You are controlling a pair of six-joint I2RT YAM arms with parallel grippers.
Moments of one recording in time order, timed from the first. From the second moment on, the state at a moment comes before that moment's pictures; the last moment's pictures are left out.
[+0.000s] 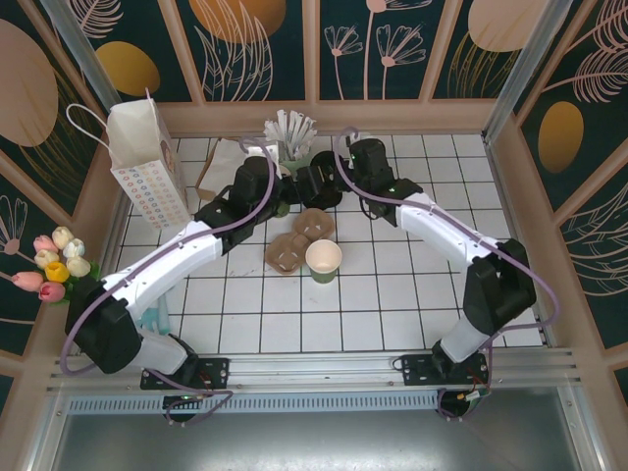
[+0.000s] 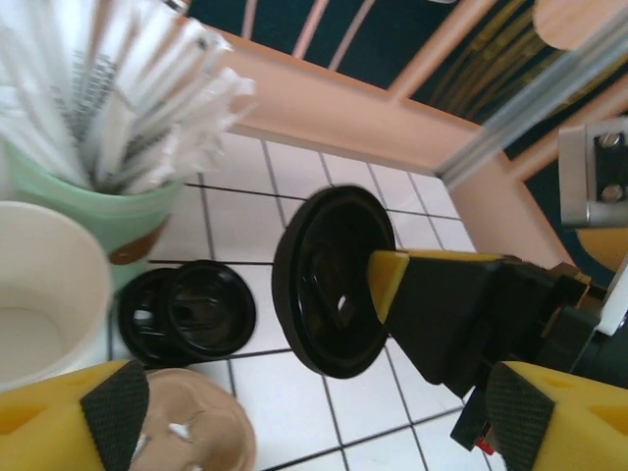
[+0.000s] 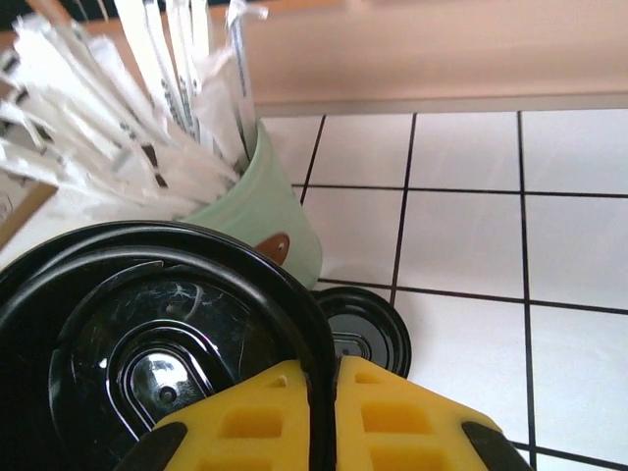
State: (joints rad) left arm -0.68 1.44 1.19 -0.13 -0.07 -0.68; right arm 0.59 1.61 1.29 -0.22 0.17 0.38
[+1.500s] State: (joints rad) left arm -0.67 1.65 1.33 -0.14 -0.10 -0.56; right arm 0.54 1.41 1.19 -0.15 0.05 0.42
